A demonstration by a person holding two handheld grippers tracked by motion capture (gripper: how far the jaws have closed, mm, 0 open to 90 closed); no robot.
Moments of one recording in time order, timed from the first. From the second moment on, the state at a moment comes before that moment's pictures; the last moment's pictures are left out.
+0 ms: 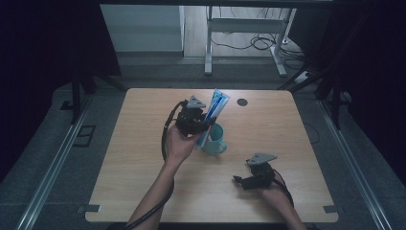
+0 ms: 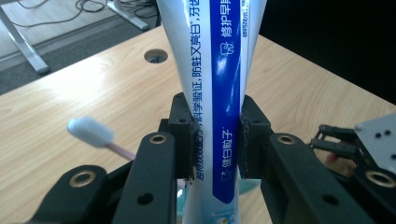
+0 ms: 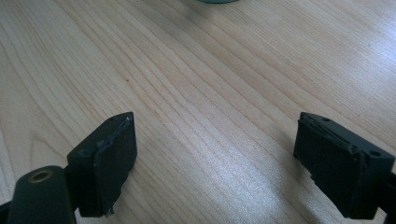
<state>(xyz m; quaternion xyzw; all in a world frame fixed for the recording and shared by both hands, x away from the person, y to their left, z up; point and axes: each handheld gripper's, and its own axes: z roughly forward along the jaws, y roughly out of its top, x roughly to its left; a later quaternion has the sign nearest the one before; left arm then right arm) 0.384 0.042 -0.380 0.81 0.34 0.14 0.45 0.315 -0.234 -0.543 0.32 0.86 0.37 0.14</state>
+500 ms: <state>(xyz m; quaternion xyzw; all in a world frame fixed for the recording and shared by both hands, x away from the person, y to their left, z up) 0.399 0.025 -0.374 0.79 0.35 0.17 0.47 0.315 -0.234 -0.543 0.32 0.86 0.37 0.14</state>
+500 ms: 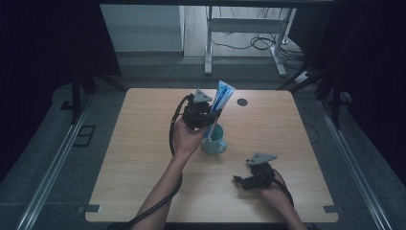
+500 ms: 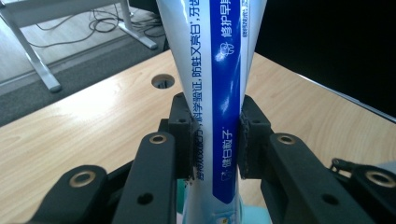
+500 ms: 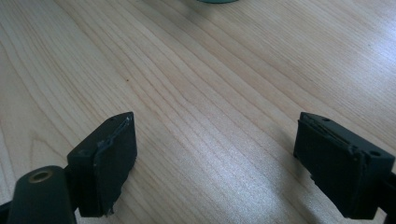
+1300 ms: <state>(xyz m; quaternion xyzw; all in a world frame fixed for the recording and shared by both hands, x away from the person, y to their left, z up) 0.413 0.009 -0.404 0.77 0.35 0.19 0.49 0.315 -0.234 -0.543 0.32 0.86 0.37 0.14</state>
